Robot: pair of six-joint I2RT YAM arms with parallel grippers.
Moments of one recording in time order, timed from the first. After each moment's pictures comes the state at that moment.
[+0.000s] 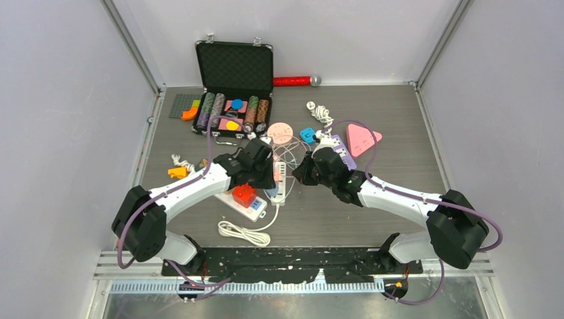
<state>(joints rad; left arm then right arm) -0.74 1.43 0.97 -0.51 -0.02 -0.59 0.80 1.33 0.73 0.05 0.11 0.73</state>
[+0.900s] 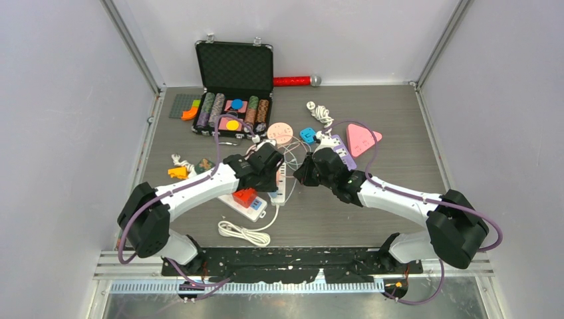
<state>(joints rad) -0.84 1.47 1.05 -0.62 -0.19 -0.70 0.80 1.34 0.73 0.03 0.12 0.73</state>
